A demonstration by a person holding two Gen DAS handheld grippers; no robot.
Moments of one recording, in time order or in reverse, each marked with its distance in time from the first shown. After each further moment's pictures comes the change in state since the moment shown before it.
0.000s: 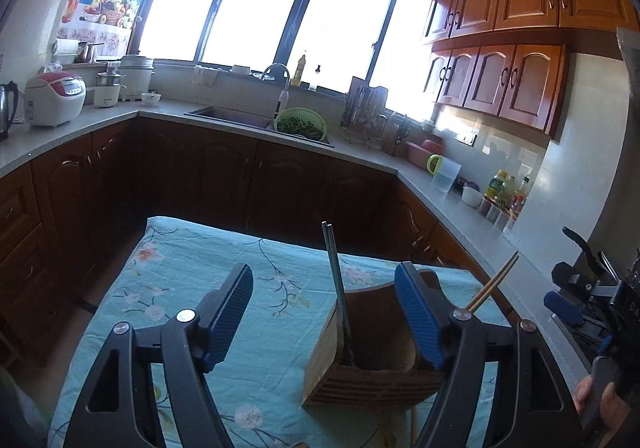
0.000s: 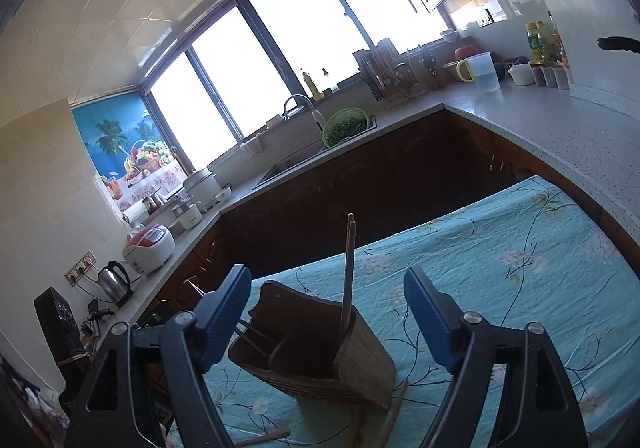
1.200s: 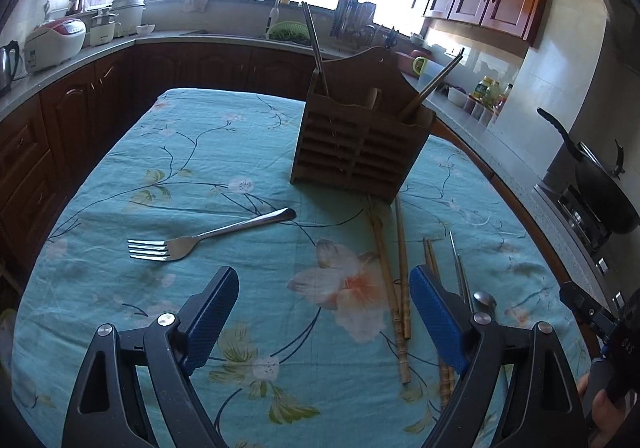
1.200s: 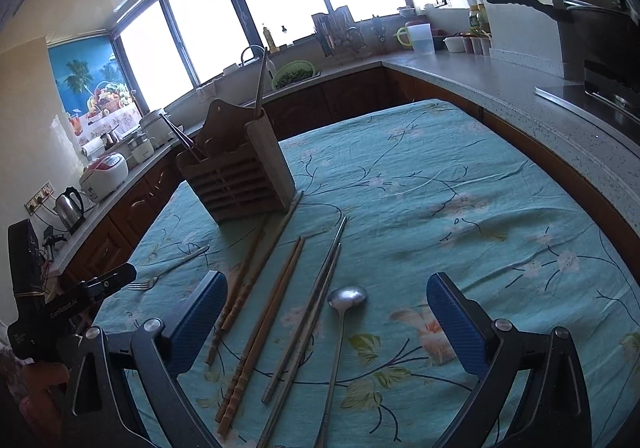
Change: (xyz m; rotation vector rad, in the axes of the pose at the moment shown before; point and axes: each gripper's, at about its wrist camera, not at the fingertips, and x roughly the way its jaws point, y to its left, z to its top) left arm -0.107 -0.020 -0.115 0.043 0.306 -0.010; right arm -0.141 -0.045 -0.162 -0.084 0.144 -0.232
